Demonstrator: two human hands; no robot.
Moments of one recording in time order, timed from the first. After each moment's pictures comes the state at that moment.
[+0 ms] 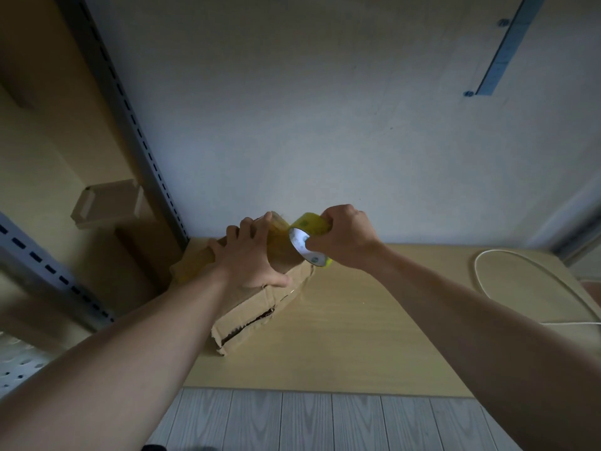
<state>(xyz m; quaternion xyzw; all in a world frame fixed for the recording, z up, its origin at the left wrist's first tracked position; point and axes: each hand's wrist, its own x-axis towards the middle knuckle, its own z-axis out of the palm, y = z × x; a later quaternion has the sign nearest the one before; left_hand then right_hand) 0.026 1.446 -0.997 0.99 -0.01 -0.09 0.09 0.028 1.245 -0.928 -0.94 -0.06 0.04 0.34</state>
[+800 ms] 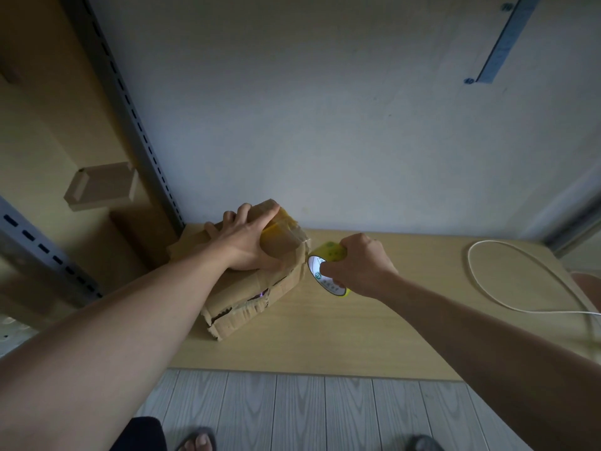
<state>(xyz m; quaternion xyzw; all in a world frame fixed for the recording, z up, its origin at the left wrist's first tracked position) 0.026 1.448 -0.985 0.98 -0.03 -0.14 0.09 -0.013 1.216 -0.965 -0.95 0.02 0.11 0.30</state>
